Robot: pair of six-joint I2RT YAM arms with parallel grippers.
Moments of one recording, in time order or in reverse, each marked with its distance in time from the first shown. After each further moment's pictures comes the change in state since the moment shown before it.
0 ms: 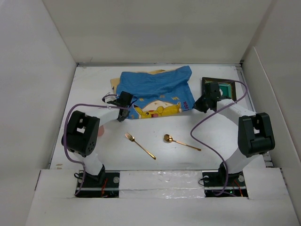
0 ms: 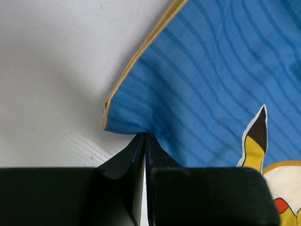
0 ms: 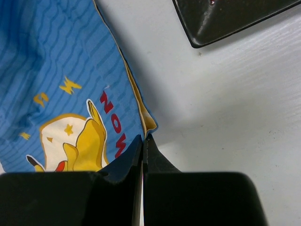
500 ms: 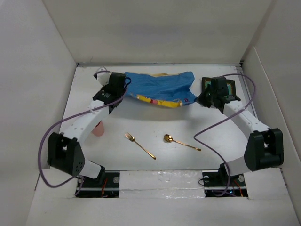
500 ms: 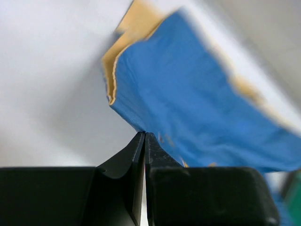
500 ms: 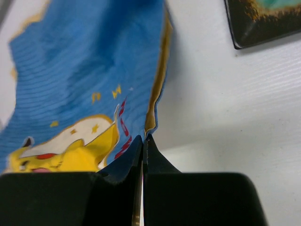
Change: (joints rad) left arm 0.000 -0.244 0.200 -0.007 -0.084 0.196; right arm 0.000 -0.172 0.032 -0.066 -0.060 -0.079
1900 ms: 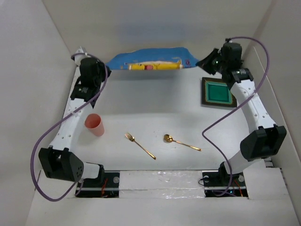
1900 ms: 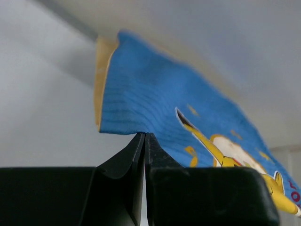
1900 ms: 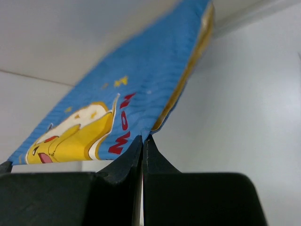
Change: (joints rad) left arm 0.240 -0.071 0.306 0.121 0.321 0.182; right arm -0.035 0.153 0.727 -0.143 -0.128 -0.097
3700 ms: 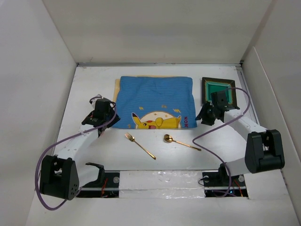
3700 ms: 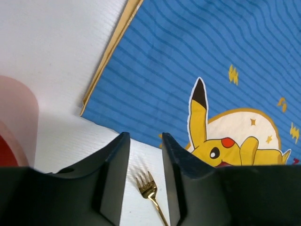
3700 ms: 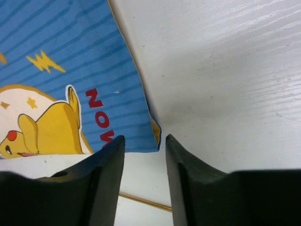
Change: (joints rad) left arm -0.063 -0.225 -0.792 -0.053 0.098 -0.031; right arm -0.005 -0.190 -0.943 0.052 0.043 -0.089
